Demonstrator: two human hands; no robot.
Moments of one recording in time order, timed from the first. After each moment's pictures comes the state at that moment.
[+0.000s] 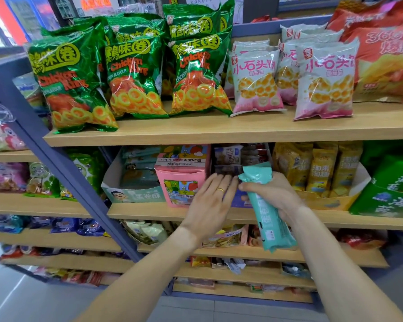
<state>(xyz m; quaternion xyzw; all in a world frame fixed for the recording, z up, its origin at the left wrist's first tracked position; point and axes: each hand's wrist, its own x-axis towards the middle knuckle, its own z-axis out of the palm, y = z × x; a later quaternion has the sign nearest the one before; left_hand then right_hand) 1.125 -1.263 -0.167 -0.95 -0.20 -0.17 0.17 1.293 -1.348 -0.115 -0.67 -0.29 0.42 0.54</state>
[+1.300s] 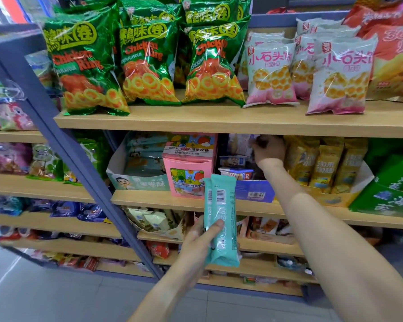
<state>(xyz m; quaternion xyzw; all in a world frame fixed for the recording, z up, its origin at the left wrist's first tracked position) 1.060 -1.353 -0.170 -0.41 -0.37 -0.28 -0.79 1.319 -1.256 -0.117 -0.80 -0.34 0.09 0.48</state>
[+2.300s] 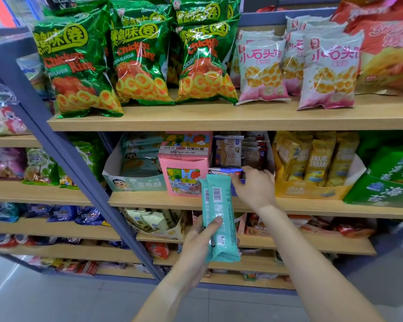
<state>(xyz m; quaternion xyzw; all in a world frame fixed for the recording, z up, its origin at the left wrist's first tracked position) 1.065 -1.358 -0.172 -0.36 -0.40 -0.28 -0.79 1.261 -1.320 -0.163 -0.85 -0.46 0.01 0.25</state>
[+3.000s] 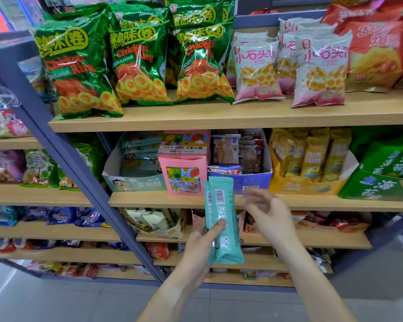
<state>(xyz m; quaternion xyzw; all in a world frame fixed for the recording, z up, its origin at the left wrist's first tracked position) 1.059 -1.366 -0.180 -0.40 -0.38 -0.25 -0.79 1.222 -1.419 -0.144 -0.75 -0.36 0.25 0.49</state>
